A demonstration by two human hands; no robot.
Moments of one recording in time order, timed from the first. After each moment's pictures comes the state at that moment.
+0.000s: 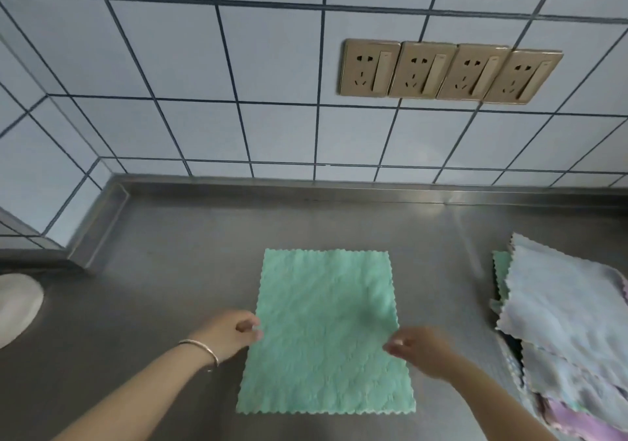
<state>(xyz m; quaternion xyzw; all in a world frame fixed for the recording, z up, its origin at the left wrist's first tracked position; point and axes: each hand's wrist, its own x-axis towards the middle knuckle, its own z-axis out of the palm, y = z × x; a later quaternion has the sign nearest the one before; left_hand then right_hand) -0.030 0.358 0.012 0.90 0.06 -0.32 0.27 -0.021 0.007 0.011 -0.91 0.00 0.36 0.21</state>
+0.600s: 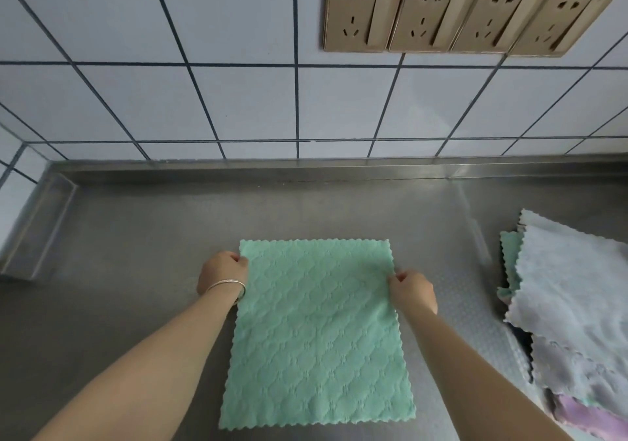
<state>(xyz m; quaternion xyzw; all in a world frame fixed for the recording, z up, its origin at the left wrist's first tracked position) 0.092 0.335 -0.055 0.91 0.32 -0.12 0.24 0.067 0.032 -0.040 -0.88 0.32 0.19 0.28</state>
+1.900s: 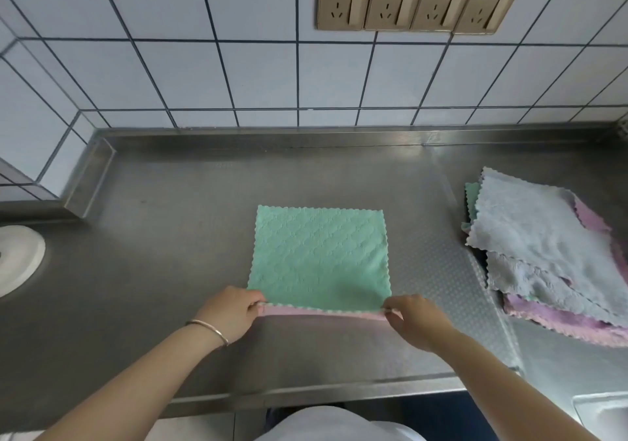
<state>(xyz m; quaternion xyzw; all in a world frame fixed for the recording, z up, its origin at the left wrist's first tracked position) -0.113 0.333 0.008 0.95 -0.09 -0.24 0.14 -0.123 0.012 0.011 -0.96 -0.07 0.26 0.12</state>
